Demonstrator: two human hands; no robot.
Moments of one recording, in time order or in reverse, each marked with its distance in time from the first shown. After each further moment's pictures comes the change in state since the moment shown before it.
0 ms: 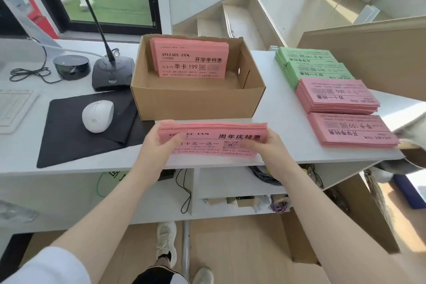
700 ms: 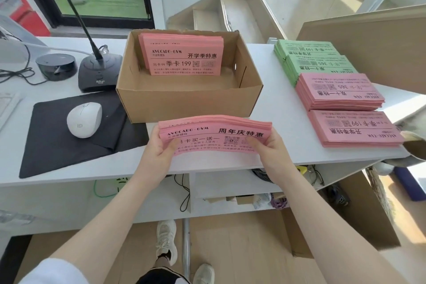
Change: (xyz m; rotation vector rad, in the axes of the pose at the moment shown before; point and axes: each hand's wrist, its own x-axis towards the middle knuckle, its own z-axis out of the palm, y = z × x) left_hand 0.011 -0.016 0.016 0.115 -0.082 0.073; right_hand 0.011 0.015 -0.008 -0.006 0.048 -0.095
